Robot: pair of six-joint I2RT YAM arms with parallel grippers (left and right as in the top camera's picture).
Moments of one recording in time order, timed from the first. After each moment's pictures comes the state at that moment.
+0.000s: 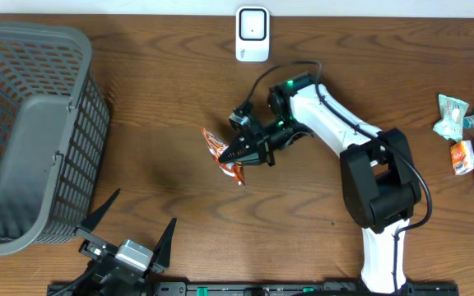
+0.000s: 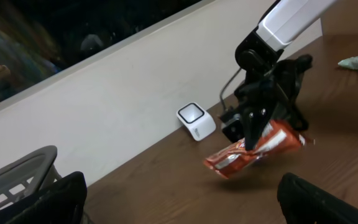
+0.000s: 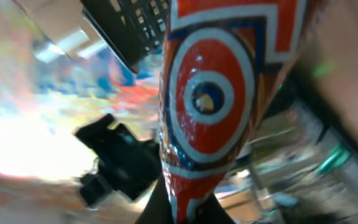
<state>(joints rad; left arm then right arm) -0.16 0.01 0.69 -0.71 0.31 0.41 0.45 2.15 1.62 -1.56 -1.51 -0.10</state>
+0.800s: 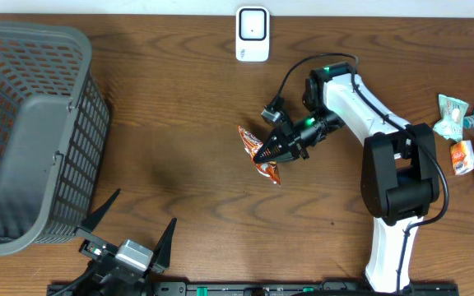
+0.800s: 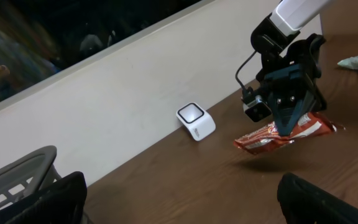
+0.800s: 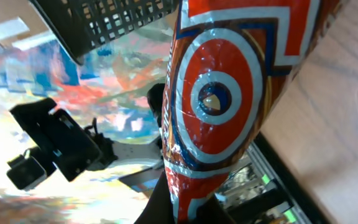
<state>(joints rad) -0.16 0.01 0.69 -0.71 0.31 0.41 0.28 2.15 1.62 -1.70 -1.22 -0.46</state>
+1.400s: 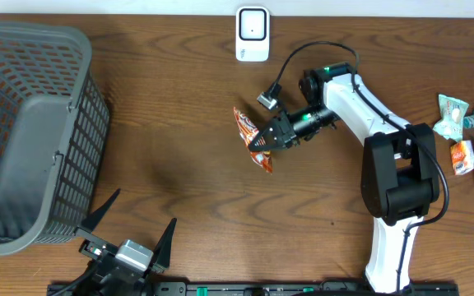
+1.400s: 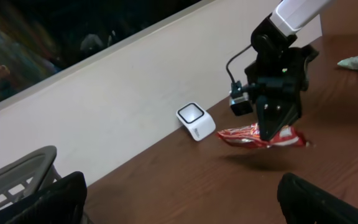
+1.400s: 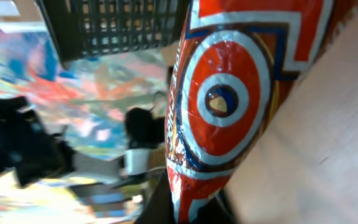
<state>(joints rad) -0.16 0.01 0.69 -0.71 0.31 0.41 0.28 2.15 1.62 -1.36 -1.22 -0.46</state>
